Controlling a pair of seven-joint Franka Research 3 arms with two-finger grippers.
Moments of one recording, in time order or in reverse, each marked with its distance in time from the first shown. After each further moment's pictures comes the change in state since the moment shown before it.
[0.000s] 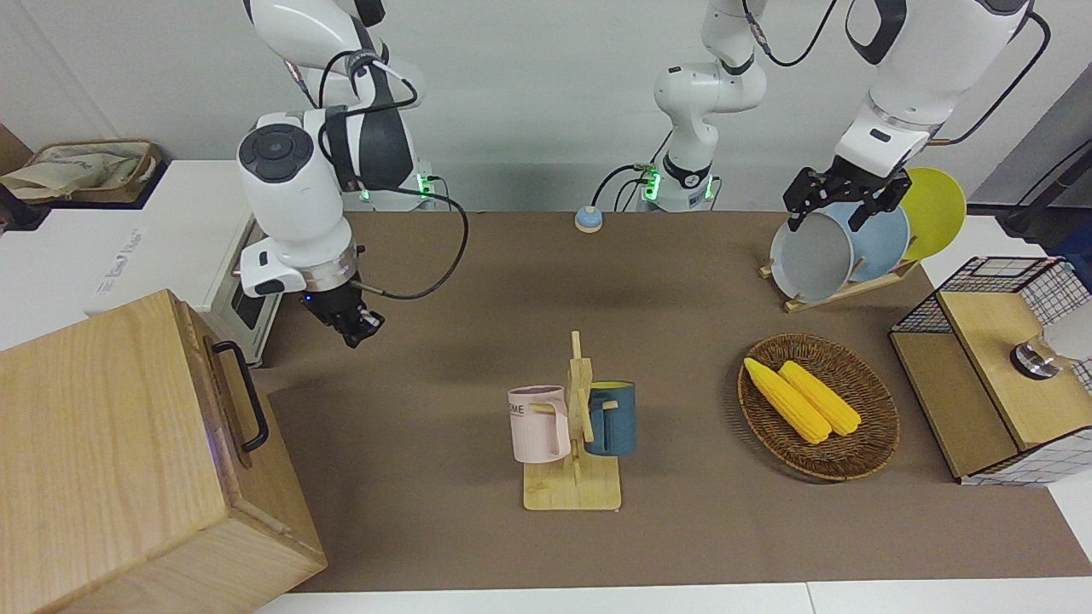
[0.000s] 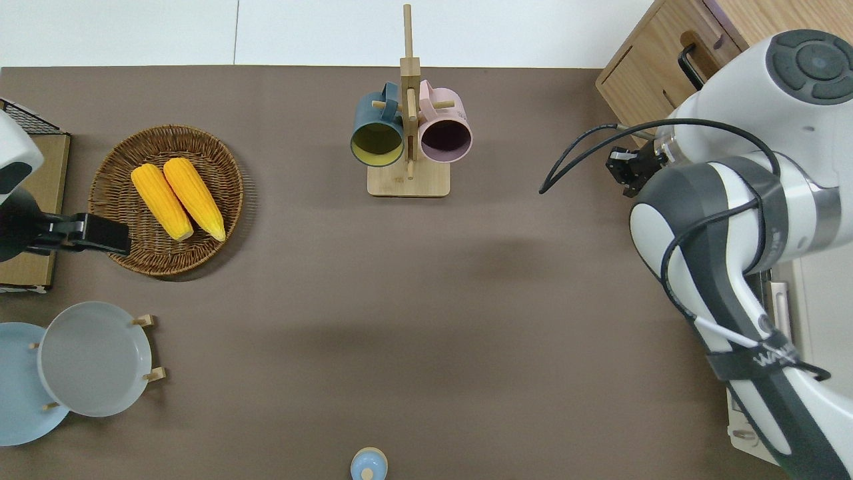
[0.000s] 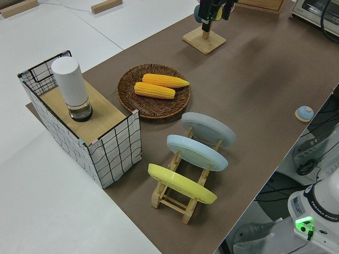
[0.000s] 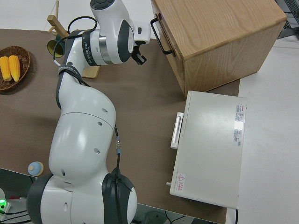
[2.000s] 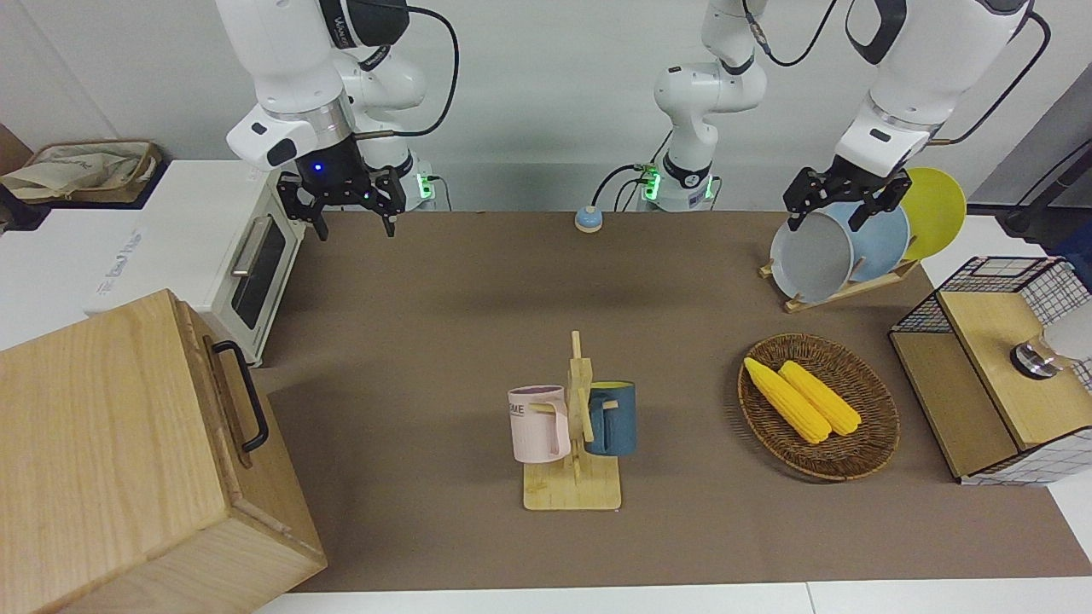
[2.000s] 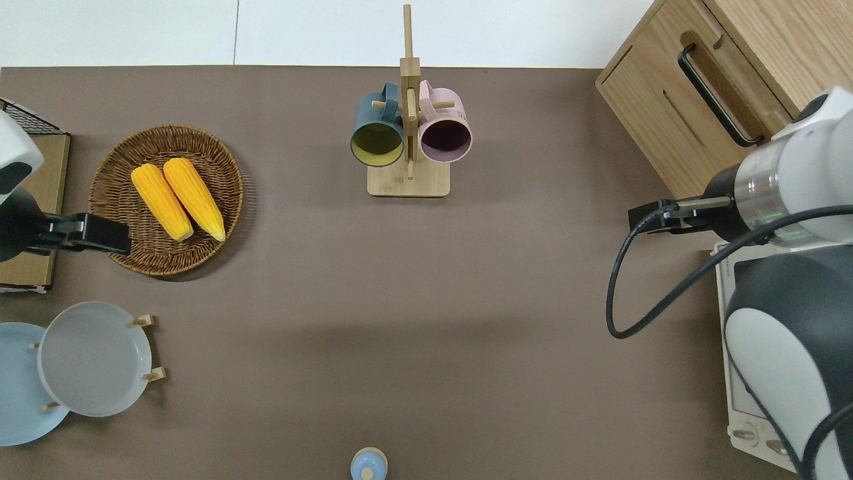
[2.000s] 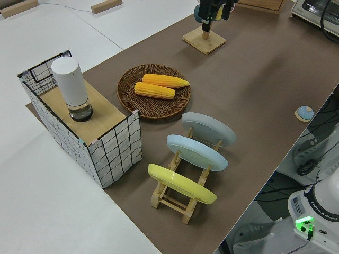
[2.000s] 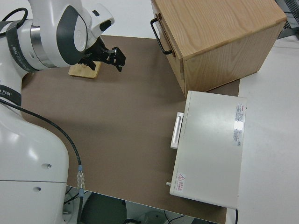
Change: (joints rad) left arm 0.000 0.000 0.000 0.000 0.000 0.000 0.000; right arm 0.018 -0.265 -0.019 -0.062 0.082 -0.130 -0.465
